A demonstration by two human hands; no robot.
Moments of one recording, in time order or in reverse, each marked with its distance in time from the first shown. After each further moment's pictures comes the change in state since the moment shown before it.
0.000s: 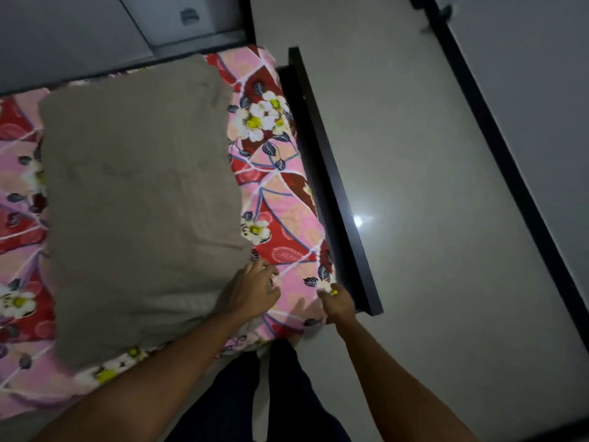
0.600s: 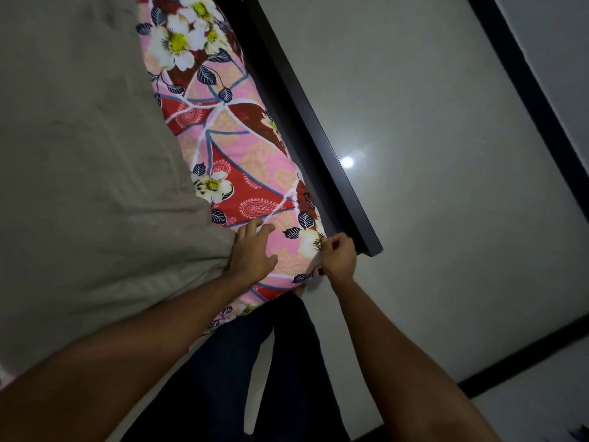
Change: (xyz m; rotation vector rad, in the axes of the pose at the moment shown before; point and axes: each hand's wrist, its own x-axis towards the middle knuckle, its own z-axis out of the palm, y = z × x) left_hand 0.044 -0.003 0.103 0.077 -0.086 0.033; right_hand 0.064 0.074 0.025 0.162 0.366 -0.041
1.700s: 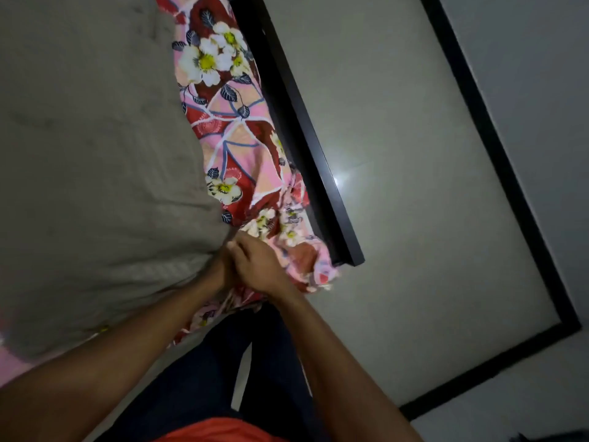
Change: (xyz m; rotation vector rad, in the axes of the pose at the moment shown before) left_hand -0.070 -0.010 -0.072 -0.291 -0.189 -0.122; right_hand -0.157 -0.153 0.012 -0.096 -0.574 -0.695
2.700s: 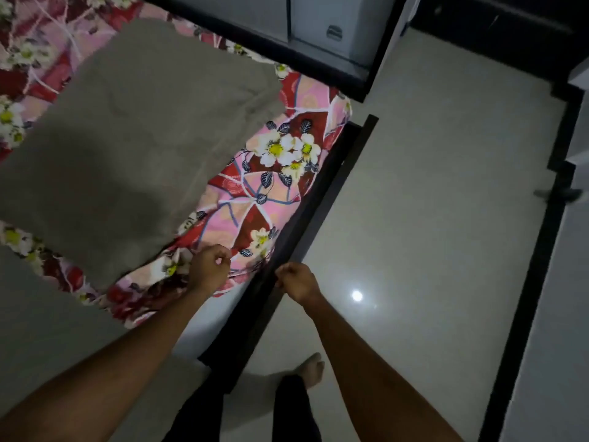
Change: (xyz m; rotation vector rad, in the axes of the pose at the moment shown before) left_hand 0.170 0.184 -0.022 -0.642 1.001 -0.668; right_hand 0.242 0.054 -0.313 -0.328 -0.634 0.221
